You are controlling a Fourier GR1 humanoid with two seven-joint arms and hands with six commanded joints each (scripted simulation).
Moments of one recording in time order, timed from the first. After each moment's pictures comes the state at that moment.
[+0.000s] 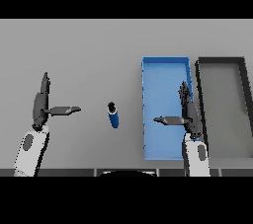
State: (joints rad) left arm -0.11 0.43 -0.16 -1.48 0.24 0.26 0.01; right arm 0.00 0.00 0.00 -1.57 0.00 0.00 0.00
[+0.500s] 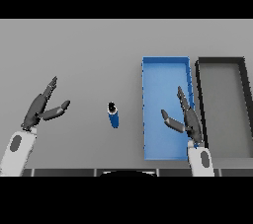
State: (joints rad) left arm -0.09 0.62 -0.22 -1.50 0.27 -0.06 -0.08; right arm 0.09 -0.10 0.09 -1.67 0.12 0.06 -0.09
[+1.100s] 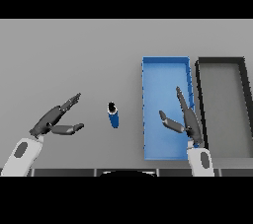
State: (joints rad) left arm -0.03 0.66 -0.34 -1.63 0.29 -0.26 -0.10; right arm 0.09 -0.12 0.12 -1.70 0.18 0.05 -0.05
